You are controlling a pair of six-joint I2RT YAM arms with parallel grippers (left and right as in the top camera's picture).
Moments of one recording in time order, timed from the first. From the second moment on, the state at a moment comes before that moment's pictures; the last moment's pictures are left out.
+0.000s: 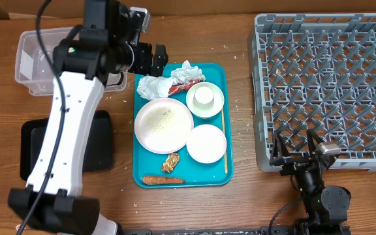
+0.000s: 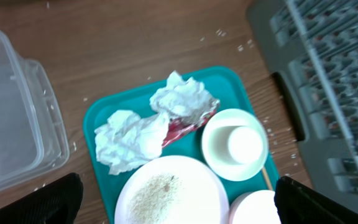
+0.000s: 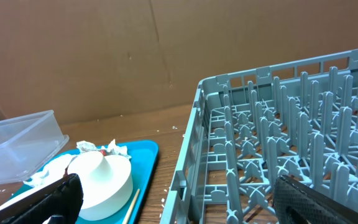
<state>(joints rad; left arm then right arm) -0.17 1.71 1.82 -1.04 0.26 -0.01 0.03 0.01 0.02 -0.02 -0.14 0.25</state>
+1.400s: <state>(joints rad) -0.32 2.19 1.82 -0.92 -0.14 0.00 0.03 0.01 0.02 -0.02 -0.14 0.25</state>
